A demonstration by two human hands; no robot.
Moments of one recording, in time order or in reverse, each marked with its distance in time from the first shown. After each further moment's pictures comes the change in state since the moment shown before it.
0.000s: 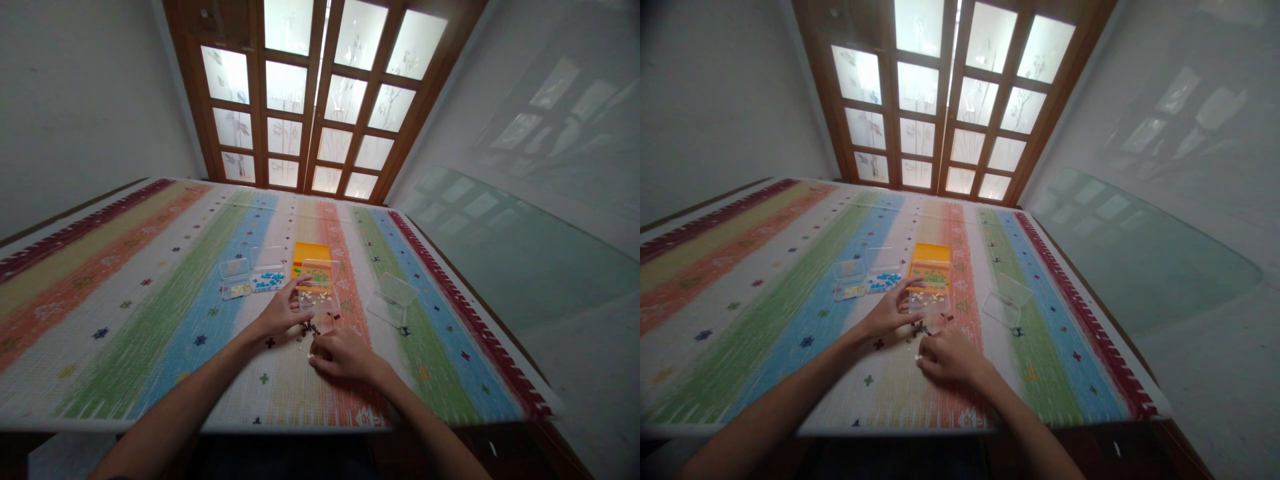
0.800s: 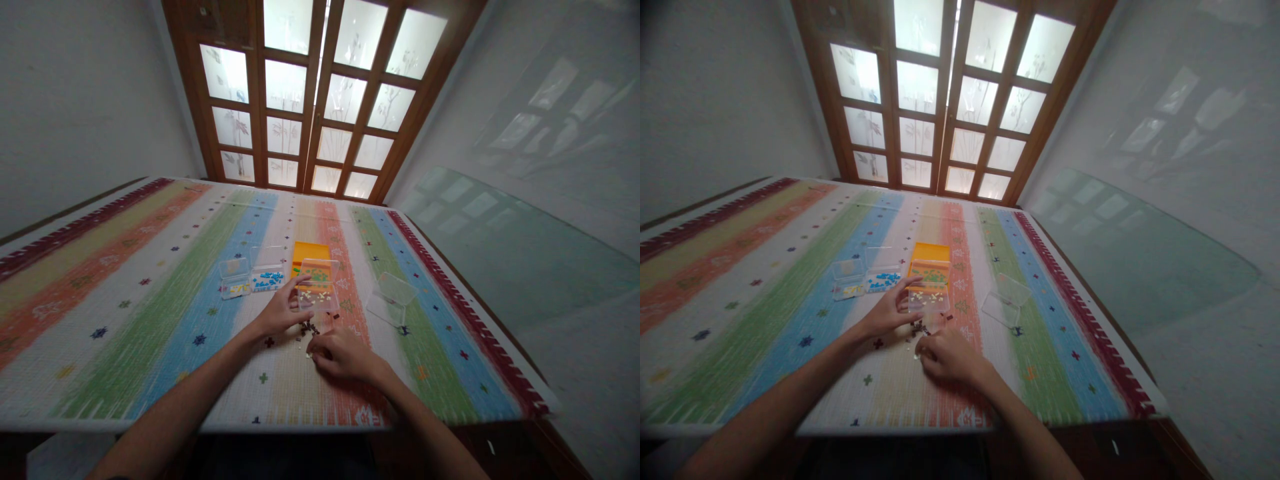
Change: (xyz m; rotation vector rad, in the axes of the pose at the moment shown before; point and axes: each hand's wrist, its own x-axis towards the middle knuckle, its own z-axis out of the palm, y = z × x) left_hand 0.000 0.003 0.001 -0.002 0.000 -0.004; right_hand 0.000 -0.002 -0.003 0.047 -0.006 0.011
